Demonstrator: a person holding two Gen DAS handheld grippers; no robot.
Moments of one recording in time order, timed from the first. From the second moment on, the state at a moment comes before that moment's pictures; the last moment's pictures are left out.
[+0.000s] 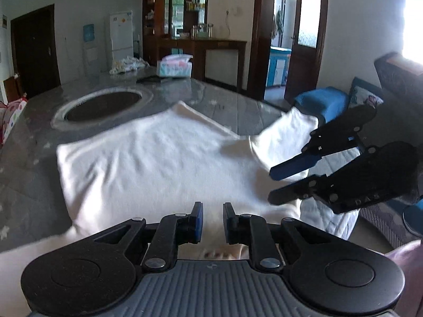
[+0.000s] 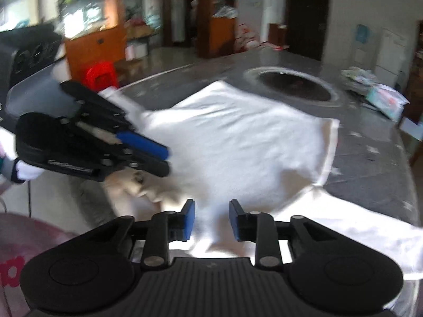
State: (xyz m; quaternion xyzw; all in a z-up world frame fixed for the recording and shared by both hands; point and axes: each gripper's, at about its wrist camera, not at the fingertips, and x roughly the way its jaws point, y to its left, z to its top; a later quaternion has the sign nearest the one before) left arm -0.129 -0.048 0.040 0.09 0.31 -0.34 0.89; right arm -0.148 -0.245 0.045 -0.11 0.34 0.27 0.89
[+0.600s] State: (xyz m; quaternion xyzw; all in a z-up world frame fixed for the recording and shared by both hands) left arm -0.126 -0.089 0.018 0.10 0.33 -0.36 0.87; right arm -0.117 -0.403 0.024 0.00 0.34 0.01 0.94
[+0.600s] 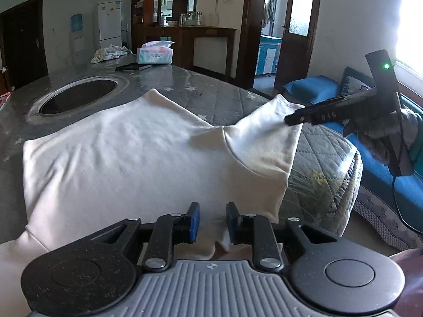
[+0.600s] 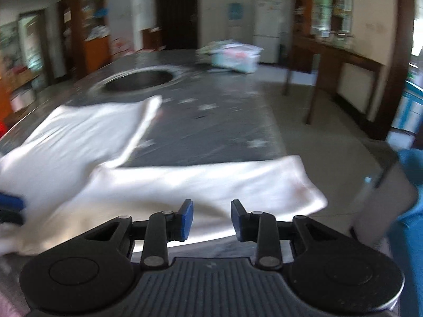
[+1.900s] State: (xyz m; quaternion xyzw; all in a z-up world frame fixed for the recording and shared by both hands) left arm -0.136 -0.154 0.011 0.14 0.31 -0.43 0.84; right arm -0.124 -0.479 0.082 0.16 0.23 -0.02 0.96
